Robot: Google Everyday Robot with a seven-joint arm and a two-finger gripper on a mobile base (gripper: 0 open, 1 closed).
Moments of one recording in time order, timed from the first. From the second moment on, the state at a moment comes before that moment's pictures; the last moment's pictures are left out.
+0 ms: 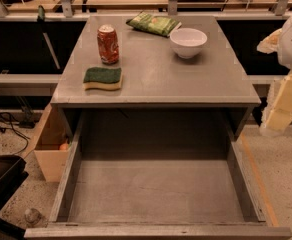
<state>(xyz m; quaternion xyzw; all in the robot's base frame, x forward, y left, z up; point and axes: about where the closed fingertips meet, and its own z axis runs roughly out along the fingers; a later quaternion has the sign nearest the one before) 0.438 -0.217 0.976 -0.60 0.78 -0.03 0.16</state>
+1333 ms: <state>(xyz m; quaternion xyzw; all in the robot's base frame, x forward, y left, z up) 0.552 -0.088 0.986 -0.63 0.67 0.14 0.37</state>
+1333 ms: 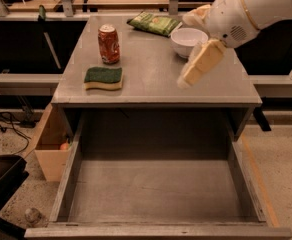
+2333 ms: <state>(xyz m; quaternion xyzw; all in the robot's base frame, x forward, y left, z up) 0.587 -0.028 0.985 -0.61 0.61 0.22 0.45</state>
